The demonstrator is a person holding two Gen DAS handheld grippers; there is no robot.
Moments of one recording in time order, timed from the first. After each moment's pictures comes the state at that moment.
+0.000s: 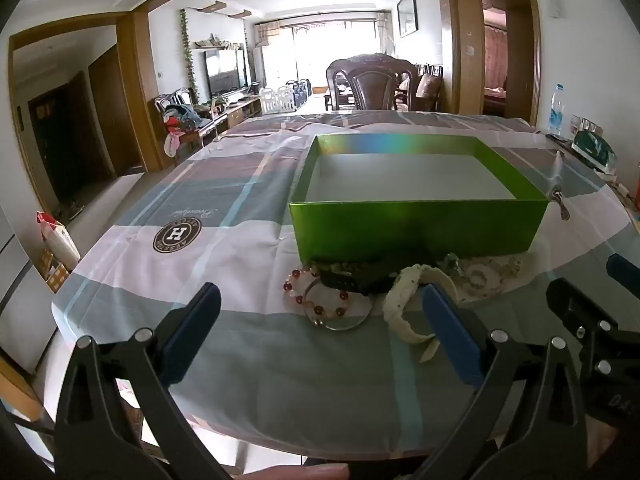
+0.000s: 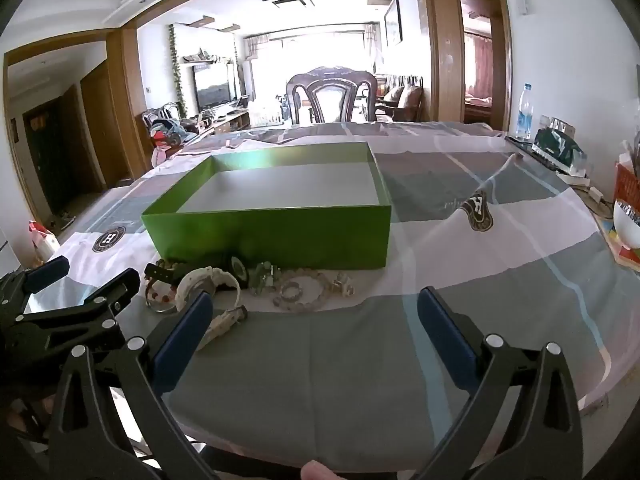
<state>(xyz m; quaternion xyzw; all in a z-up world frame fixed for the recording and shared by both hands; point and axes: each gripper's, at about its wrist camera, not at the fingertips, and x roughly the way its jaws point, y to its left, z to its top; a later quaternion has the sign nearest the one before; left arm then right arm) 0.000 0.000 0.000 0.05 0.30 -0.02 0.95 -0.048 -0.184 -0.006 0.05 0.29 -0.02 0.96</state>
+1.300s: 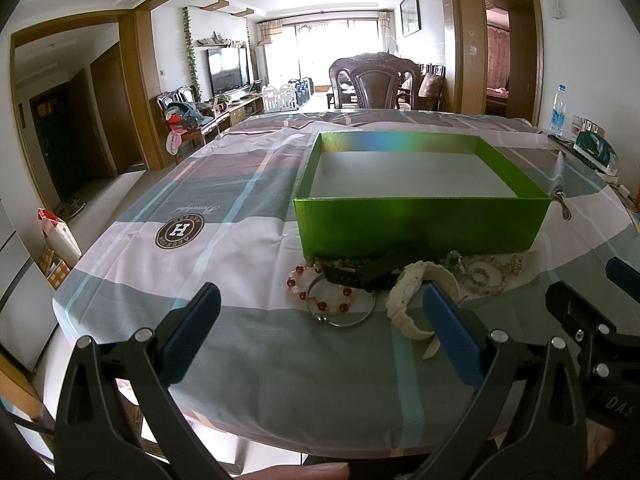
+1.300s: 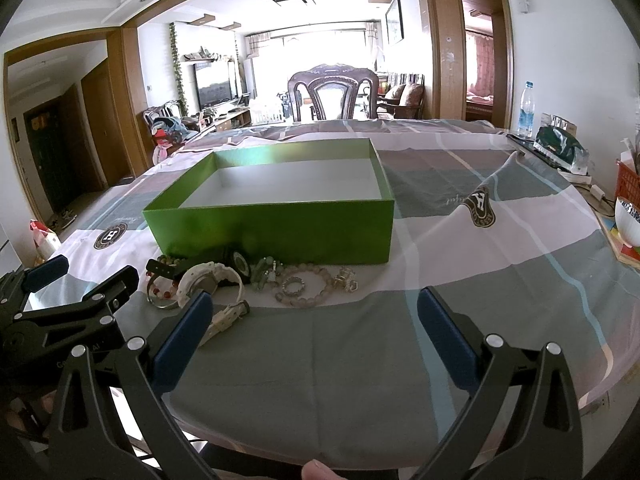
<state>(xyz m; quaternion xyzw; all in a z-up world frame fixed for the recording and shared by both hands) 0.000 0.000 0.000 0.05 0.30 -0.02 0.95 -0.048 -0.182 -0.008 0.05 0.29 -0.02 0.96</state>
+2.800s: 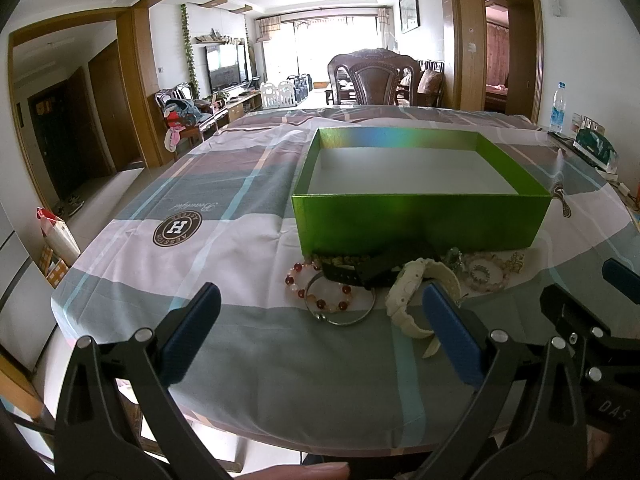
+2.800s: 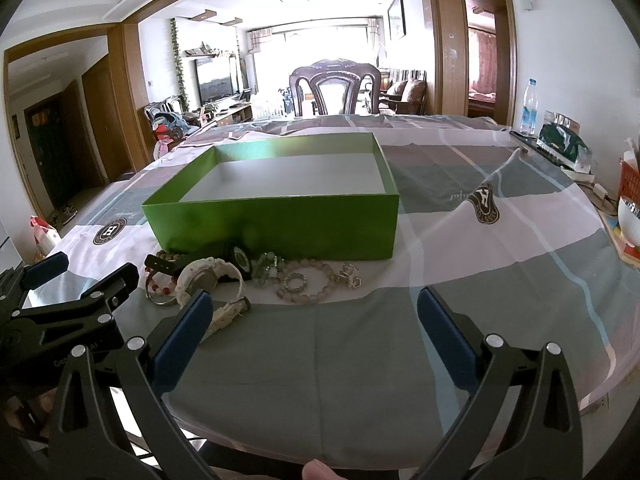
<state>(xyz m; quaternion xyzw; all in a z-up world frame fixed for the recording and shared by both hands) -0.001 -0.001 -0.002 0.05 0.30 -0.02 0.95 -0.045 -0.179 -0.014 0.05 0.29 -0.02 0.95</state>
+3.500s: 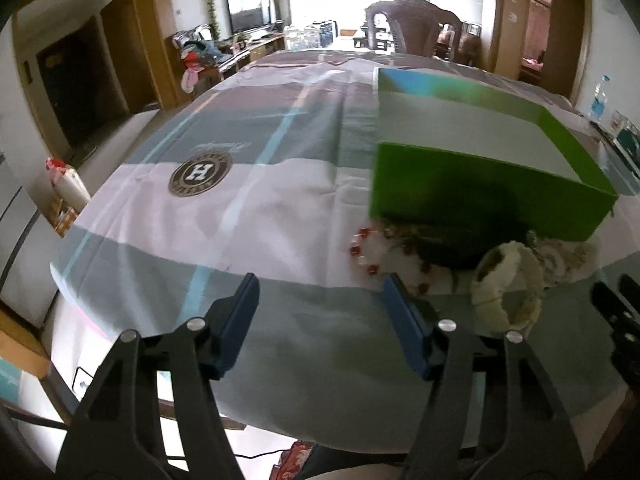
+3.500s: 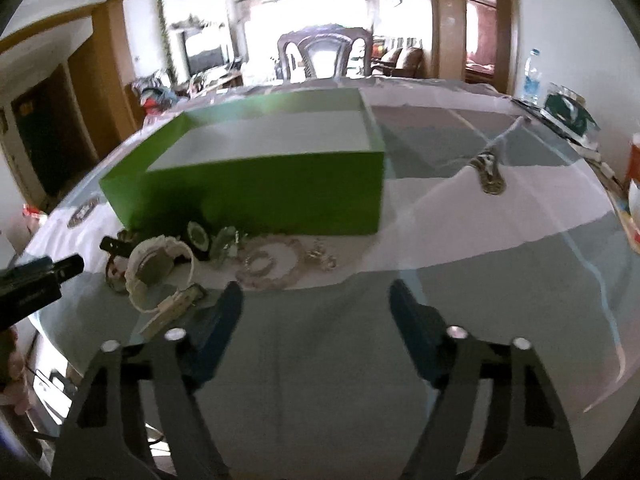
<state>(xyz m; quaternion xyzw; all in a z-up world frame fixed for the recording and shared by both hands) 0.041 0.042 -0.031 0.03 0.41 0.02 0.91 -0.003 -0.193 -0.047 0.04 0.37 -0.02 0.93</state>
